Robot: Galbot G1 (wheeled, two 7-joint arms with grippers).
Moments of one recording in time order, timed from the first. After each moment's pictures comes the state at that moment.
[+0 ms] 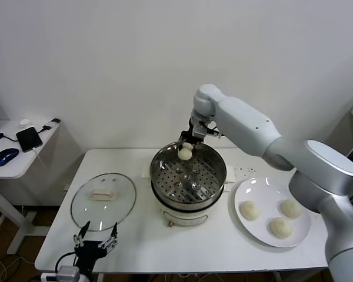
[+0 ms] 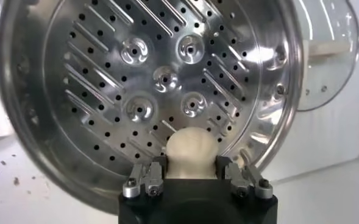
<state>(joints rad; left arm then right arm) 1.75 -1.61 -0.71 -2.15 0.05 0.23 0.17 0.29 1.38 -0.78 0.77 -0.50 0.82 -1.18</state>
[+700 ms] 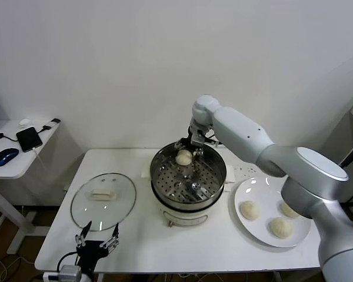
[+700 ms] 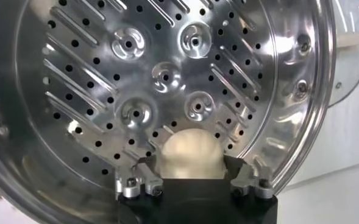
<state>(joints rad) 1.75 -1.61 -0.70 -2.13 0.06 0.23 0.17 0.28 1.38 -0.83 0.74 -0.47 0.82 -1.15</state>
